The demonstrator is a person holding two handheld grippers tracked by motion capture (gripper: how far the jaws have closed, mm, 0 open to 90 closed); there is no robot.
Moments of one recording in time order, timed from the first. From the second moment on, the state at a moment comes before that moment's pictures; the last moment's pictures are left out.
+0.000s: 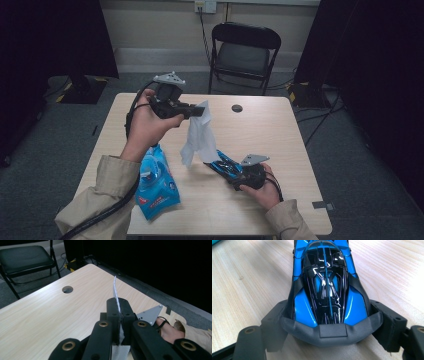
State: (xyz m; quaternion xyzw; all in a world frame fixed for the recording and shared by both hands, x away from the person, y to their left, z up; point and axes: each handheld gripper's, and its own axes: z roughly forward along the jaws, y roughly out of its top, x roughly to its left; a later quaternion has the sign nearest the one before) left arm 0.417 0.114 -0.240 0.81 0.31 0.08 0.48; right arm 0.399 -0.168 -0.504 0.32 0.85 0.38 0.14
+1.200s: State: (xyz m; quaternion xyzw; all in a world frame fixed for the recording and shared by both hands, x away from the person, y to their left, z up) left arm 0.430 0.050 -0.268 0.82 0.30 0.06 0.48; right arm 0.399 -0.168 -0.505 0.32 0.86 0.38 0.14
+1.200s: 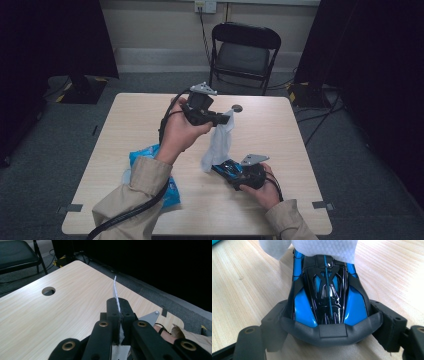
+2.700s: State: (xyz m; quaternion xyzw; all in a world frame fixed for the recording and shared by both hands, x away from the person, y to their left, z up) left arm 0.443 0.012 -0.381 0.84 0.33 0.03 0.43; right arm 0.400 -0.169 -0.505 0.32 0.86 0.38 0.14
